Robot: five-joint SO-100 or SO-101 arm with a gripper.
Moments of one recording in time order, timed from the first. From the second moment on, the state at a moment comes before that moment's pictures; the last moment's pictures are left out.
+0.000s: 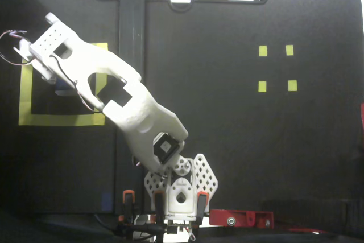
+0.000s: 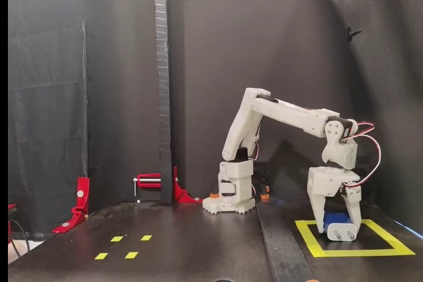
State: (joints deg) arm -50.0 62.5 83.3 77.9 -44.3
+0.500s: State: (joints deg) arm -49.9 62.4 83.4 78.8 -45.0
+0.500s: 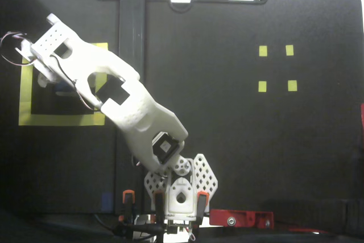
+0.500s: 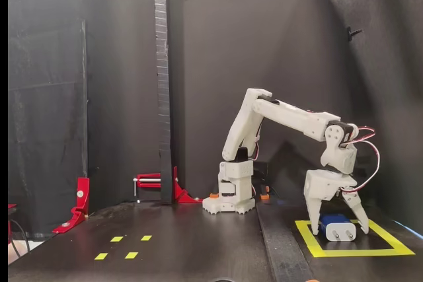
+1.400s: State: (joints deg) arm -49.4 80.8 83.5 88.6 -45.5
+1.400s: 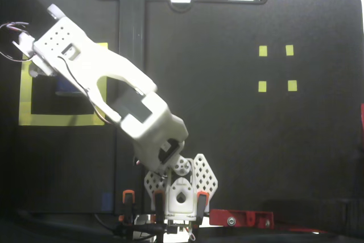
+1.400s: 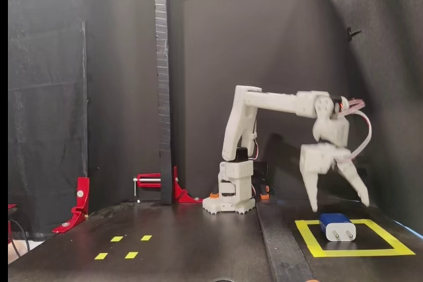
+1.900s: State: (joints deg) arm -49.0 83.8 83.5 90.6 -46.0
